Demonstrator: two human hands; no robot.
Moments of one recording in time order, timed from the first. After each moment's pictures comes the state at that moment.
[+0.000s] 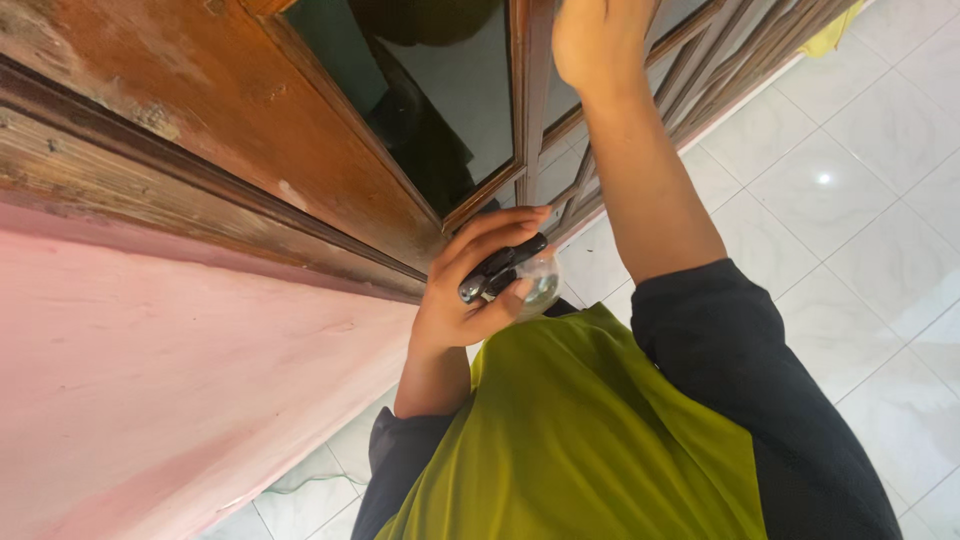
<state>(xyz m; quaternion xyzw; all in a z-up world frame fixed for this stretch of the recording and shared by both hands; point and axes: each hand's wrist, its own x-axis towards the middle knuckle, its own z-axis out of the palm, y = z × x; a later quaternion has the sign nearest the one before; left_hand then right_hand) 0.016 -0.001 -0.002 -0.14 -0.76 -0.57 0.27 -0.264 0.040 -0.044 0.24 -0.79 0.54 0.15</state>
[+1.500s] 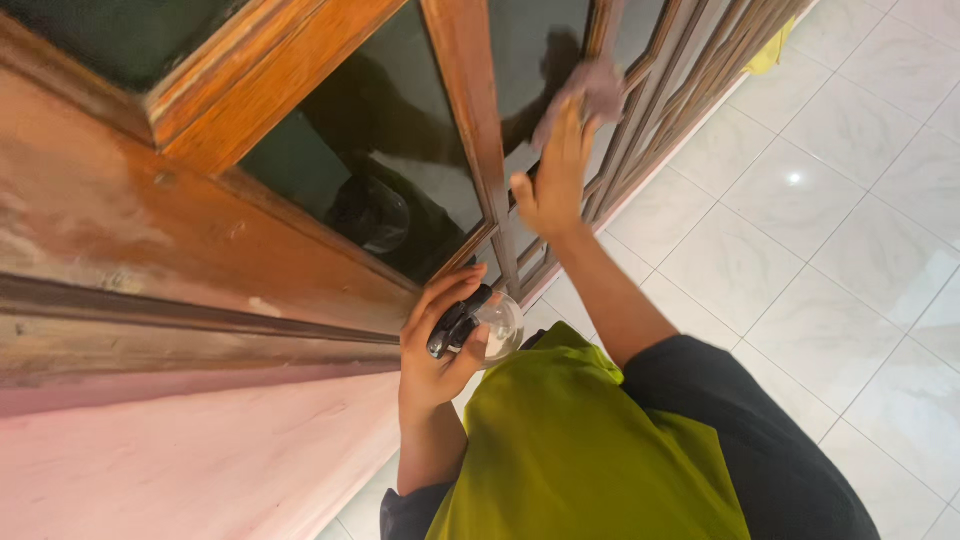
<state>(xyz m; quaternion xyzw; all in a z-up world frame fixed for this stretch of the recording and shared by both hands) 0.007 -0.010 -0.028 -0.06 -0.74 -0.61 0.28 -0.249 0.065 -0.170 0.35 -0.73 0.51 0.29</state>
